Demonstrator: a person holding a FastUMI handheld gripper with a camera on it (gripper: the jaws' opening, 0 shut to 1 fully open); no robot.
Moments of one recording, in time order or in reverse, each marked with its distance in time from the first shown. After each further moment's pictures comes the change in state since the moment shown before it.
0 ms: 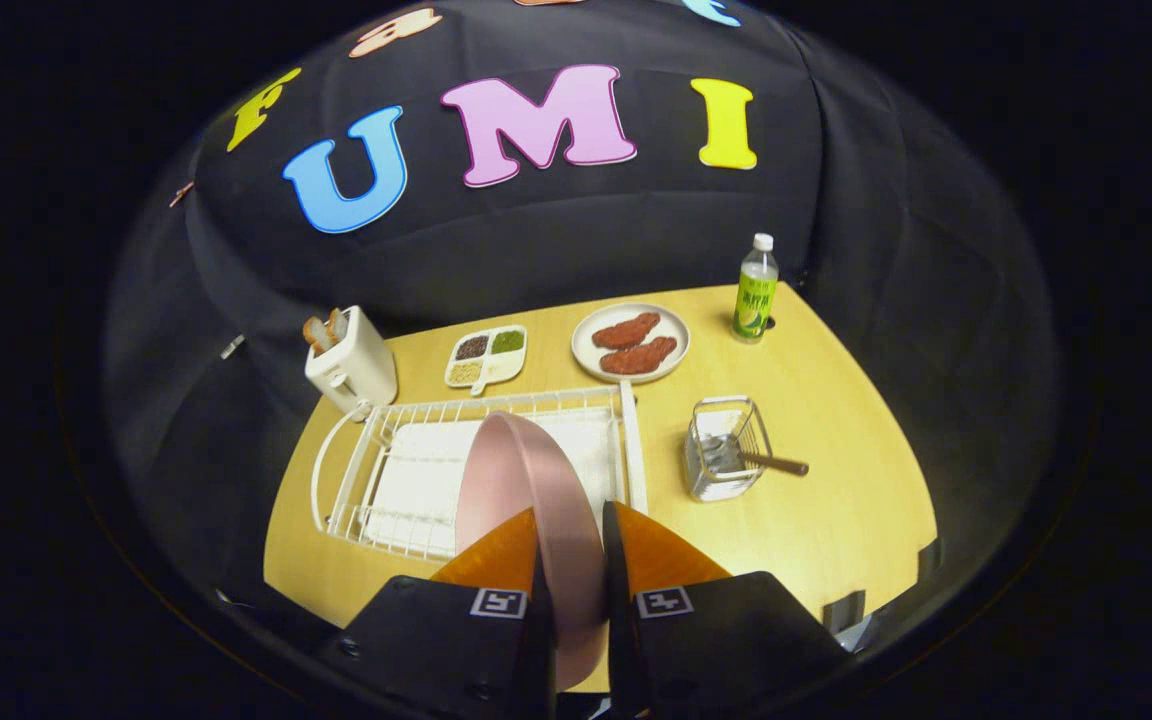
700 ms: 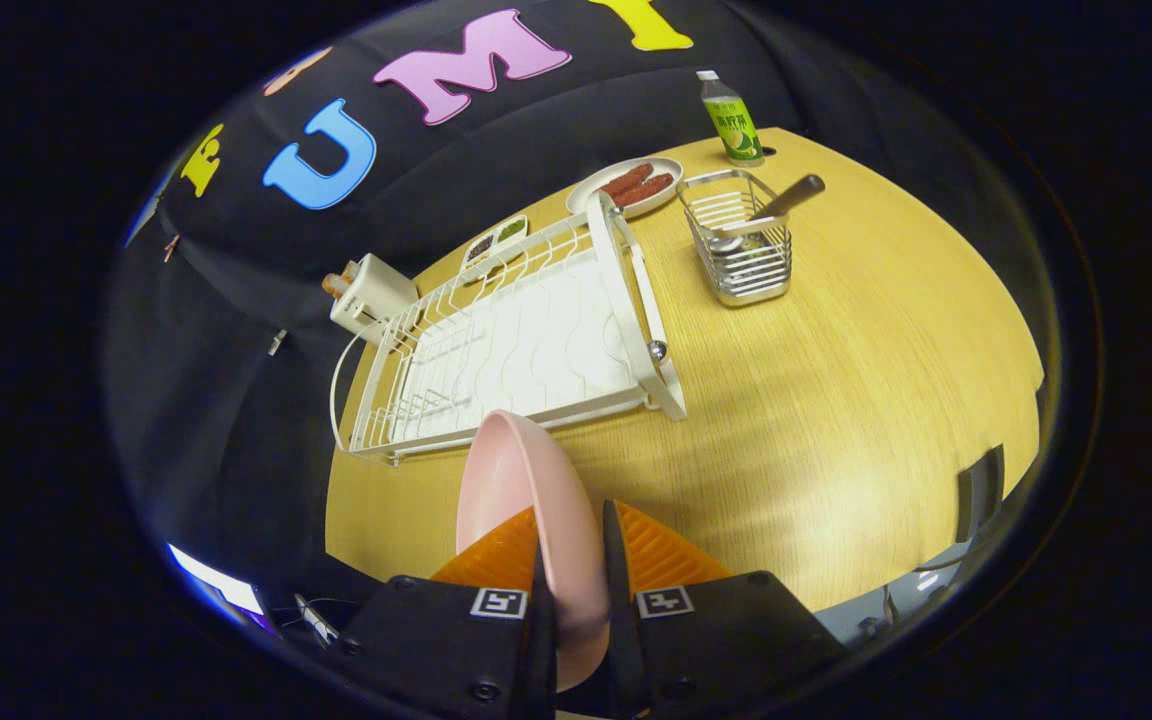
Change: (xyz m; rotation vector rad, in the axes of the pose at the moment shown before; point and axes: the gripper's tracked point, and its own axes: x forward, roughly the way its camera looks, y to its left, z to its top) arm 0.031 -0.028 -0.157 0.241 0.209 0.189
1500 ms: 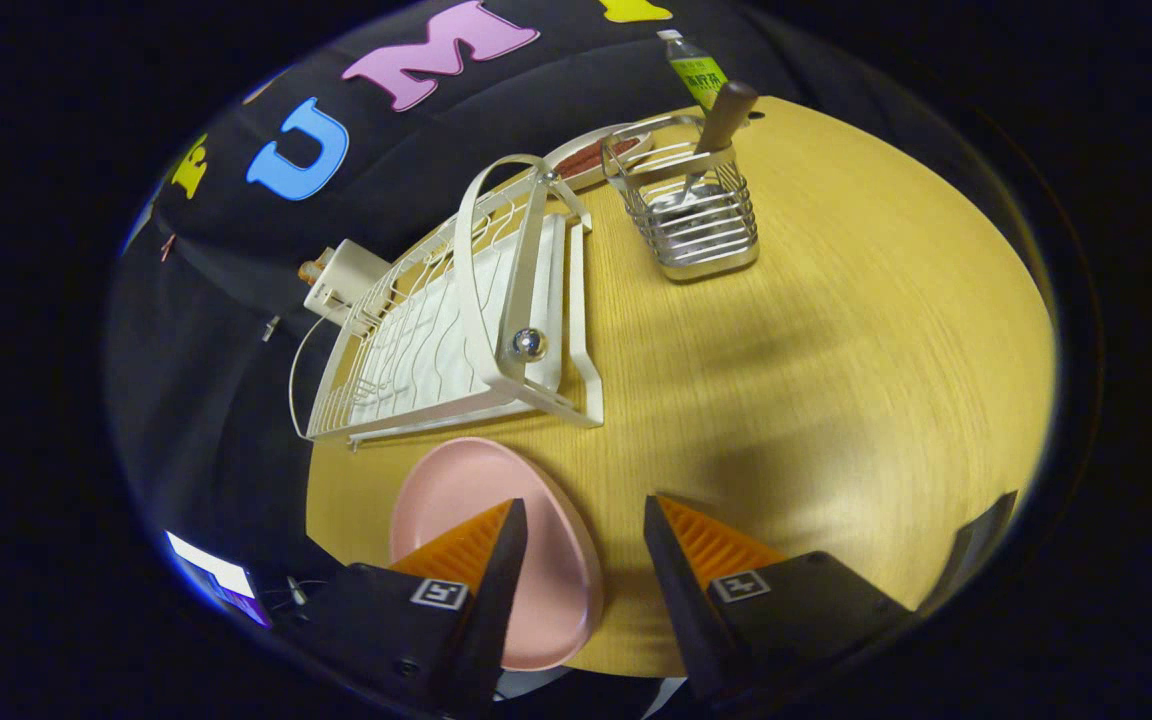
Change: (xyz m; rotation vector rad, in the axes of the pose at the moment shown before) arm 0.030 -0.075 0.011 -0.076 0.029 0.022
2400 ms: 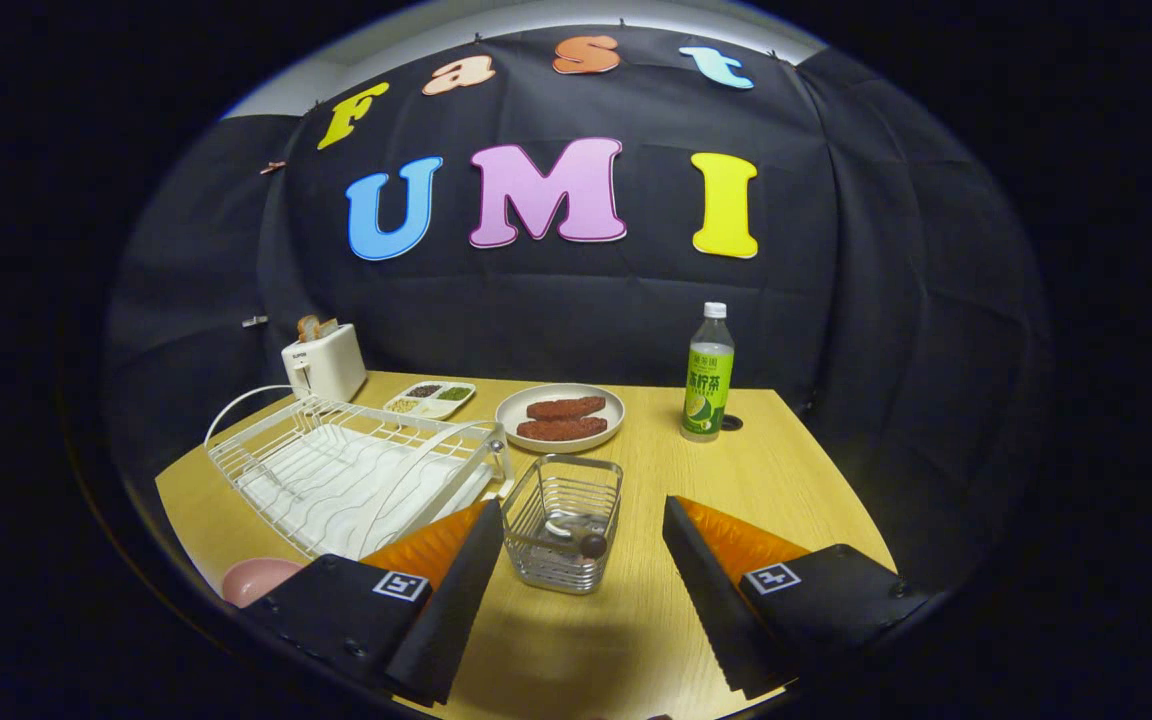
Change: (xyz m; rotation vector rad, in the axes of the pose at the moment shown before) arm -0.044 -0.049 0.203 -0.510 -0.646 -0.128
